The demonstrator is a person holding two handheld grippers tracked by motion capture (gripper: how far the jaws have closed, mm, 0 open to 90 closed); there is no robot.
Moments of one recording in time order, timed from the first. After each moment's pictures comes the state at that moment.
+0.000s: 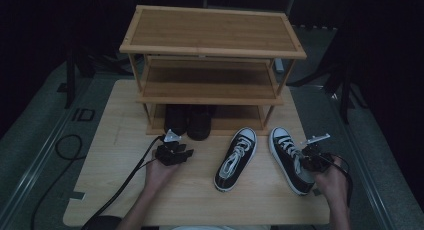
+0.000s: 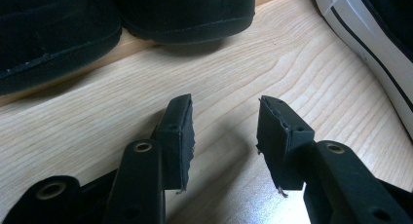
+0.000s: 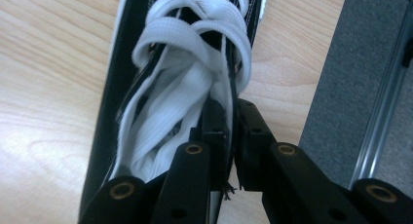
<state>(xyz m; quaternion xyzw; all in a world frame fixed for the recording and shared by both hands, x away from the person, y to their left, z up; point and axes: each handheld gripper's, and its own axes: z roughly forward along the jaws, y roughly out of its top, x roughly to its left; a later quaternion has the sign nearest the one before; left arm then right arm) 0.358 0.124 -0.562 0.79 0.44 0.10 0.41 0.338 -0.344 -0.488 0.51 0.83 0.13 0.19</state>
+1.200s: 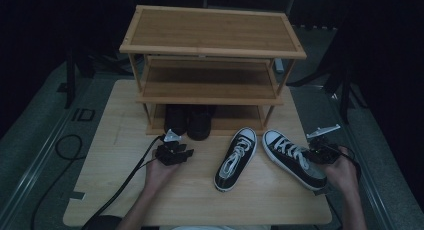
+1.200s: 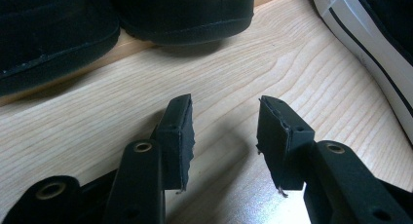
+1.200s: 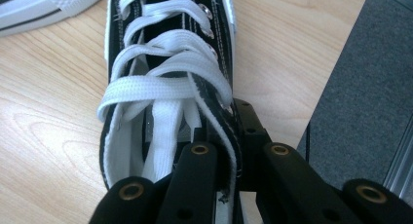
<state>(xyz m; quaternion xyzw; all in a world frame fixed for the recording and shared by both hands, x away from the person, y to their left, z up) 0.358 0.123 -0.562 0.79 0.44 0.10 0.41 0.351 -0.360 -0.460 0.46 0.86 0.18 0.16</state>
